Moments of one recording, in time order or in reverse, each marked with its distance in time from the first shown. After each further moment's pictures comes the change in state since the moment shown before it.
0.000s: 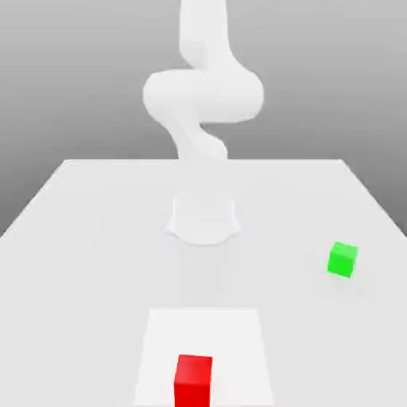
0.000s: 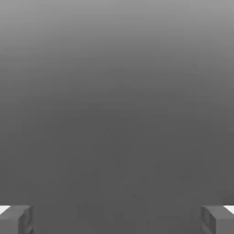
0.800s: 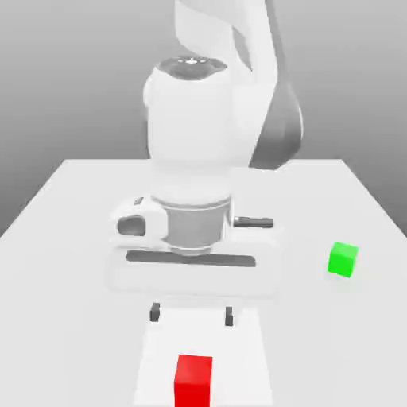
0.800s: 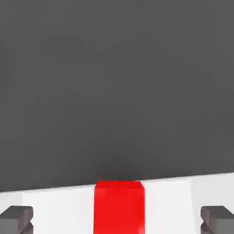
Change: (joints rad) arm -0.025 0.876 -0.001 -0.143 -0.002 0.328 0.045
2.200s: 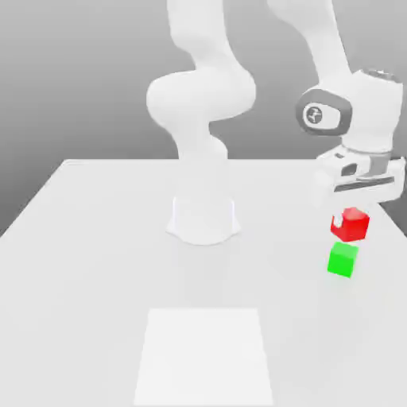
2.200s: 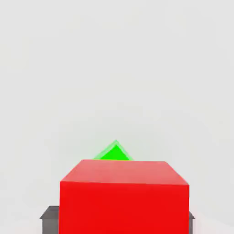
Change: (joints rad) arm 0.595 -0.252 0.542 -0.445 0.084 0.165 0.606
